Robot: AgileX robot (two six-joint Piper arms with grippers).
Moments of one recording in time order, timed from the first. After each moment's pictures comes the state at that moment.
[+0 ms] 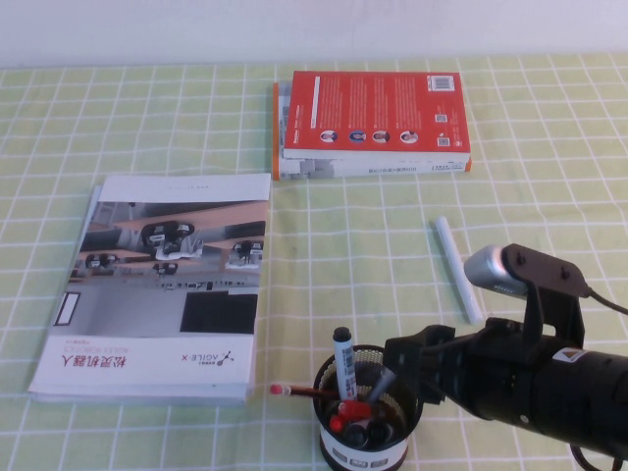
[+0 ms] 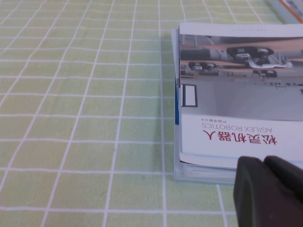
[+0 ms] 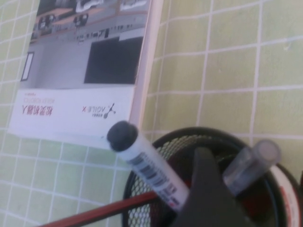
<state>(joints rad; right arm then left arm) 0.85 1.30 -0.59 1.27 -0.02 -0.41 0.00 -0.02 0.03 -0.11 0.39 0.14</state>
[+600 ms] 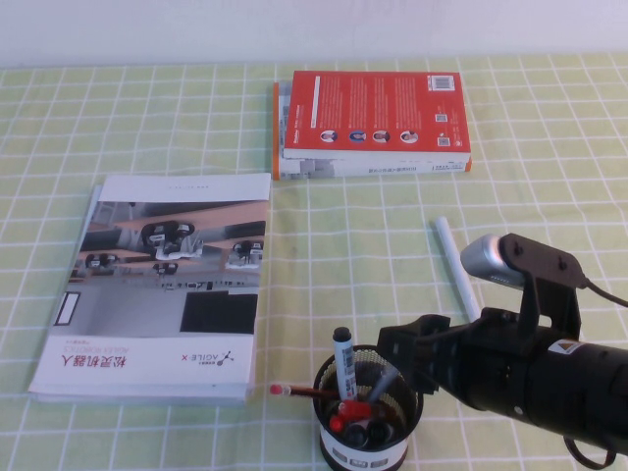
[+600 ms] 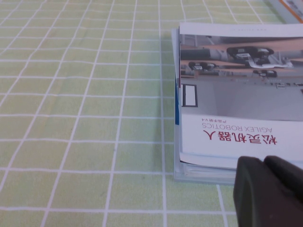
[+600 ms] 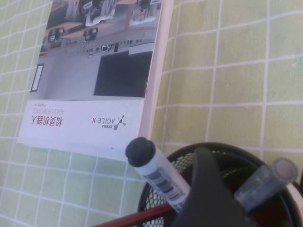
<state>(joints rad) 0.86 1.30 -0.61 1.27 -0.04 -0.41 0.00 -0.02 0.03 -0.11 0.39 0.14</state>
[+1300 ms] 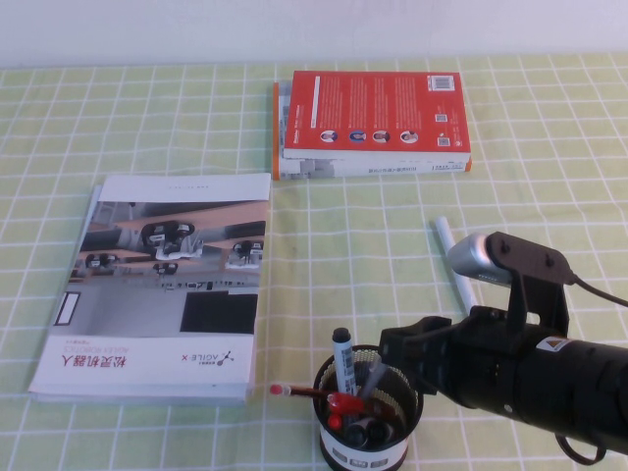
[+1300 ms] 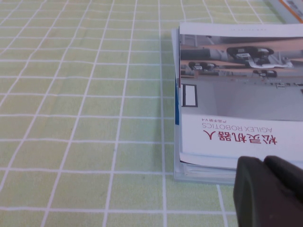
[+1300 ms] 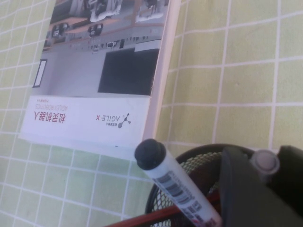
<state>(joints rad) 0.87 1.32 -0.63 1.26 -0.04 -0.41 0.00 -0.02 0.03 -0.11 0.39 0.14</state>
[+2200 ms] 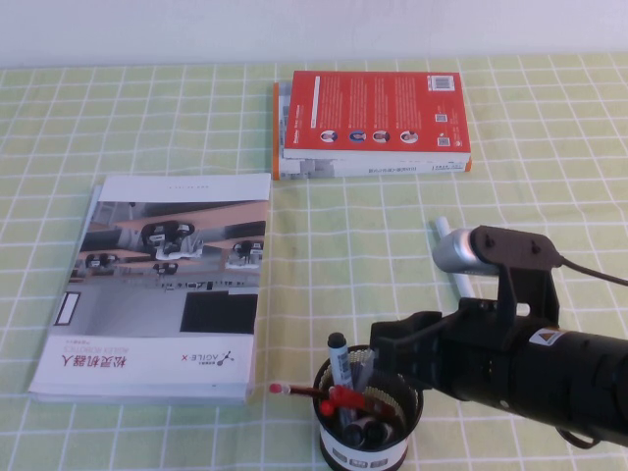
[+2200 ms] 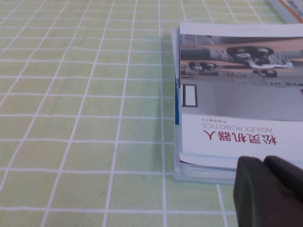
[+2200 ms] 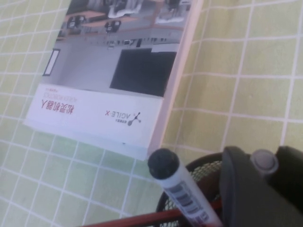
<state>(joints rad) 0.87 1.32 -0.66 1.17 -0.02 -0.44 0.00 -0.02 0.03 -0.11 0.39 0.14</state>
